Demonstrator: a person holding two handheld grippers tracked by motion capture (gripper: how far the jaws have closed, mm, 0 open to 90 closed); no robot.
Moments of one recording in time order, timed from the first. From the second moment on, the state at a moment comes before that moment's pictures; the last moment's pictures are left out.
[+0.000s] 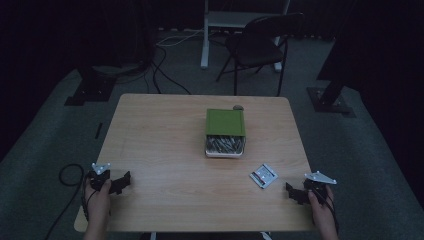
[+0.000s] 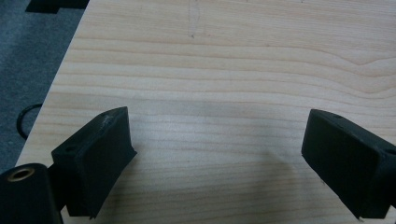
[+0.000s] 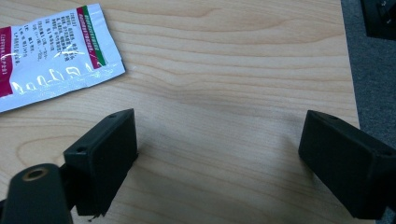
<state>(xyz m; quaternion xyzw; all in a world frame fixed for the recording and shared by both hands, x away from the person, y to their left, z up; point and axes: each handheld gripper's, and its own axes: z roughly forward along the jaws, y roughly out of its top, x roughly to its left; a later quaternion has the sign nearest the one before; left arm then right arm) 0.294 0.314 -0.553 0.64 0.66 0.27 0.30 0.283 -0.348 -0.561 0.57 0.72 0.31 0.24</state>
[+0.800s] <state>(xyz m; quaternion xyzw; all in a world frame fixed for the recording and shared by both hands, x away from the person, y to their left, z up) 0.295 0.302 -0.555 0.61 0.69 0.29 0.25 0.283 -0.348 -0.561 0.57 0.72 0.31 0.24</state>
